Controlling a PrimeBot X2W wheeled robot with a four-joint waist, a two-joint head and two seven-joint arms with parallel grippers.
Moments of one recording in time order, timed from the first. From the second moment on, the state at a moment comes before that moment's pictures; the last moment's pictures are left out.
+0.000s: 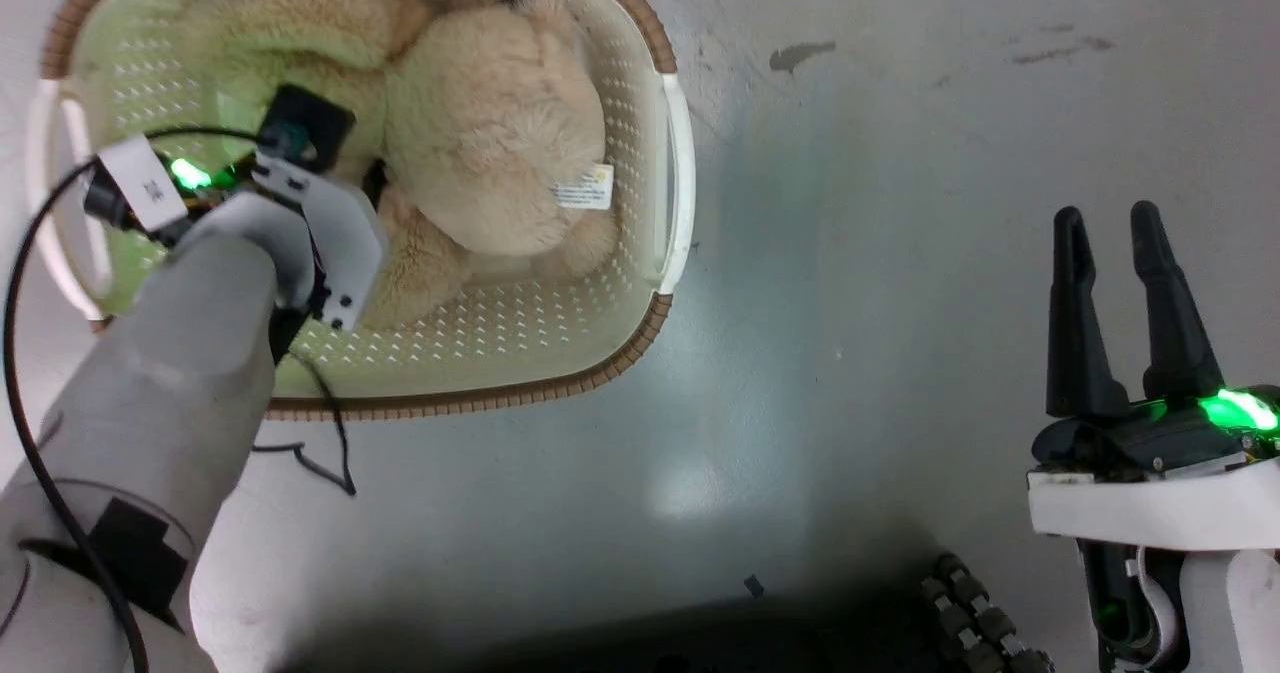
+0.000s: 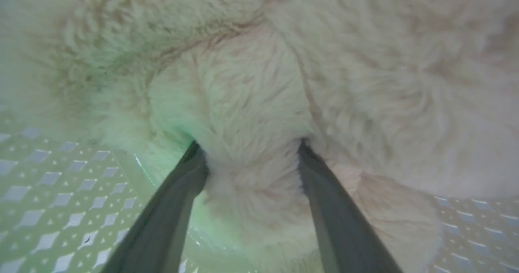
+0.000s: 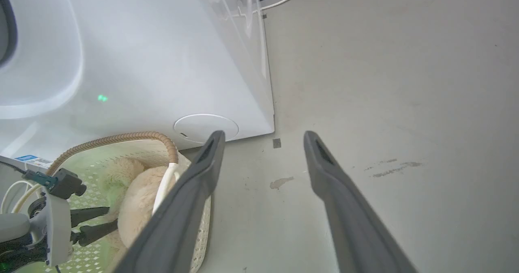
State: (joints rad) left arm -1.14 0.33 -0.91 1.24 -0.50 -0.10 -0.13; right arm -0.20 -0.05 0.03 -0.16 0.43 0.13 -0.25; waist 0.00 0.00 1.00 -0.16
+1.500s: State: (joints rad) left arm -0.48 0.32 -0.55 0.53 -0.39 0.04 -0.25; right arm -0.02 -0.05 -0.05 -0.07 0.43 0.13 -0.26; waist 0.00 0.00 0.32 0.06
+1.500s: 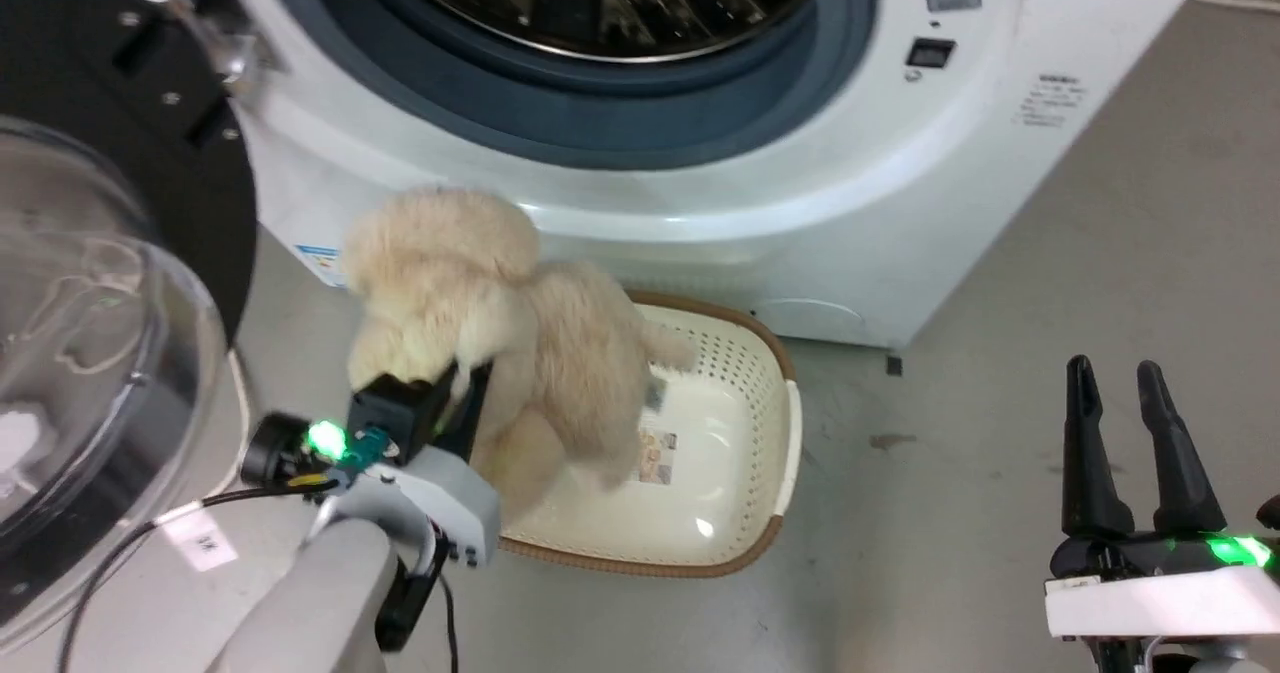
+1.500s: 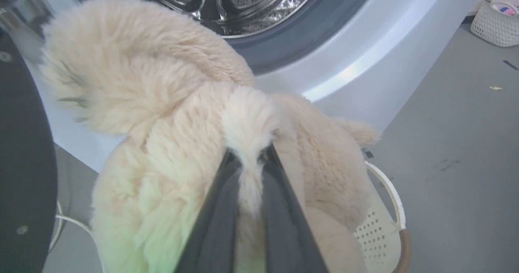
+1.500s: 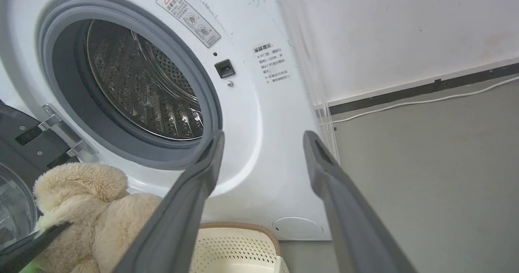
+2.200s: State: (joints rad) left arm -0.74 0.34 -0.26 0.25 -0.26 -0.09 -0.26; right arm -0.12 -0.05 0.01 -0.09 0.43 0.13 -0.26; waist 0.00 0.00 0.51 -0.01
